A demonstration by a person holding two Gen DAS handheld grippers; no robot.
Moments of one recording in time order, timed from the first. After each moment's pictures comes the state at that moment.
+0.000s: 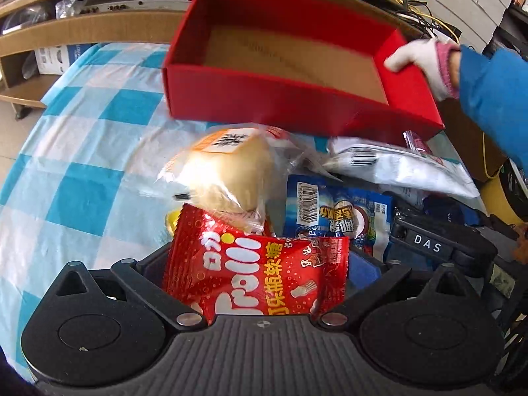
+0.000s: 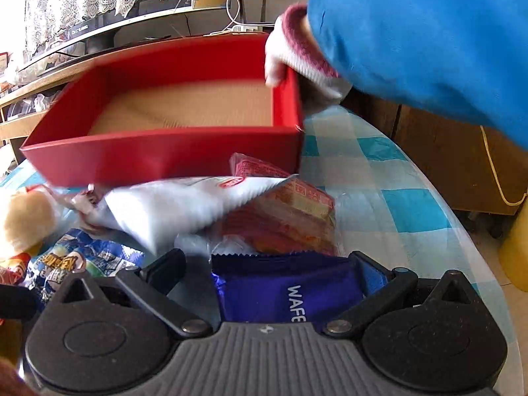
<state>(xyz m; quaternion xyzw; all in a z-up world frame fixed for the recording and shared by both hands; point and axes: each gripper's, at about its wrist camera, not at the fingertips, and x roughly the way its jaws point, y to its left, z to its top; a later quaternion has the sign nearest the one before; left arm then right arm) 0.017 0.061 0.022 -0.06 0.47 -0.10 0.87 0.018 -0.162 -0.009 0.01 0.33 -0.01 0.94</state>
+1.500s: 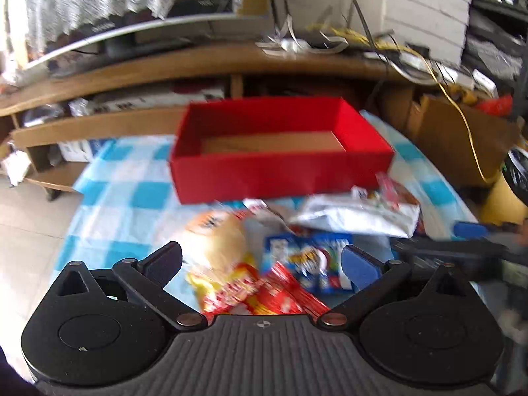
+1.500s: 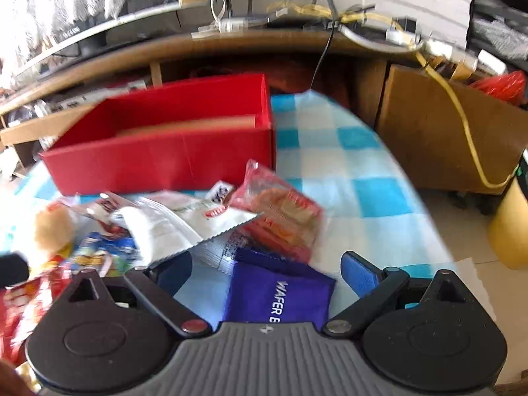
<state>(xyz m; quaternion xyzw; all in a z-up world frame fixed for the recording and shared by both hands) -0.033 0.024 0.091 0.03 0.36 -0.07 0.93 -0.020 -0.179 0.050 0.03 0.37 -0.01 0.93</state>
